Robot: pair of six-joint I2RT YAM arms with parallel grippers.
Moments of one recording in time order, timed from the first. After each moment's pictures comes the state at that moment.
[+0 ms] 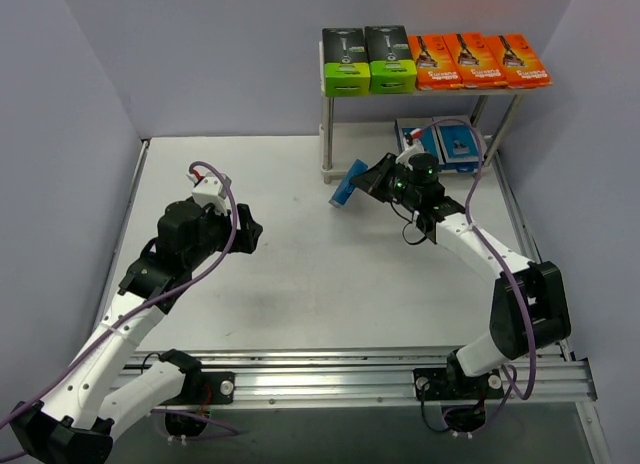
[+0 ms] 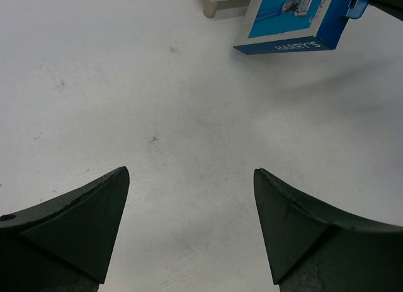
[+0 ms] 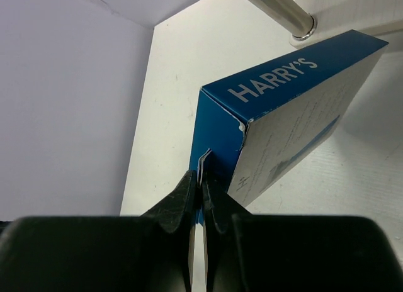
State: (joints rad) left arm -0.45 0.90 0.93 -0.42 -0.02 -0.26; right arm 0.32 1.51 1.01 0.21 -0.33 0.84
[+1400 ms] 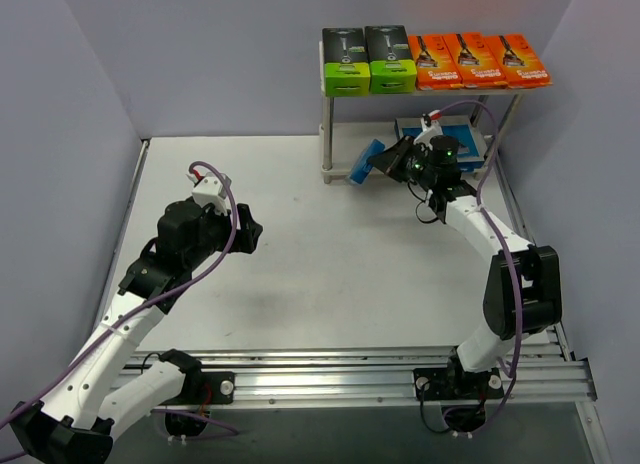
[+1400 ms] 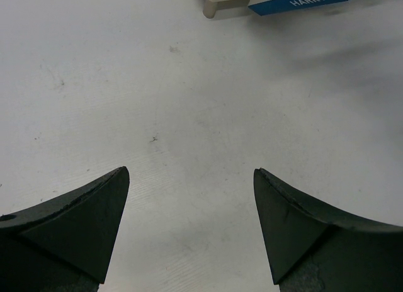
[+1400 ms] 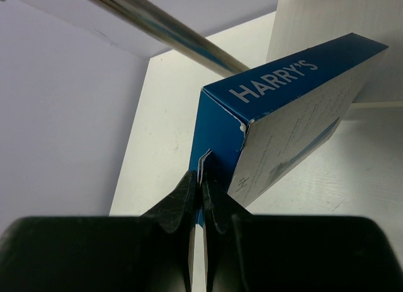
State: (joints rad) left arm -0.45 0.90 0.93 -0.41 -0.02 -0.26; right arm 0.18 1.62 1.15 0.23 -0.45 0.75
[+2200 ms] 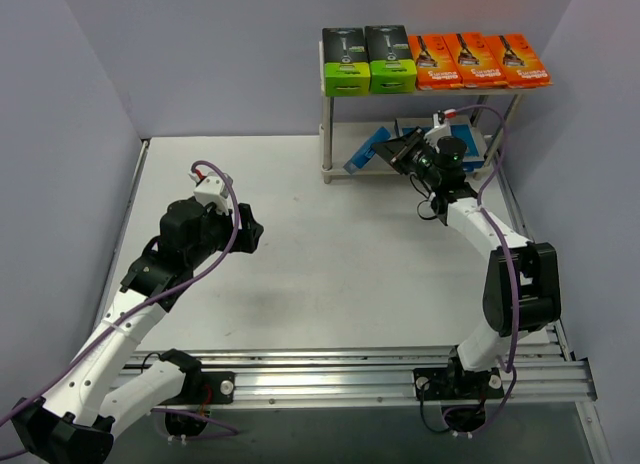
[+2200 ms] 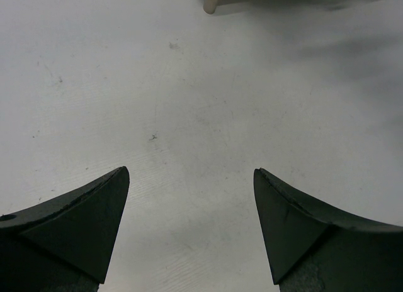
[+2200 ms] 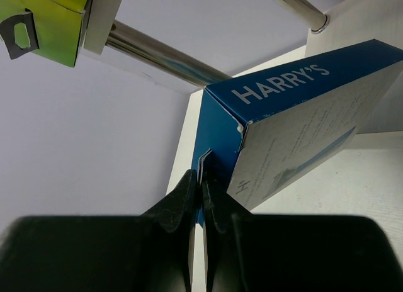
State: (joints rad) left arm -0.45 0.91 0.93 -0.41 -0.01 -0.26; right arm 0.14 1.63 1.12 0.44 -0.45 0.97
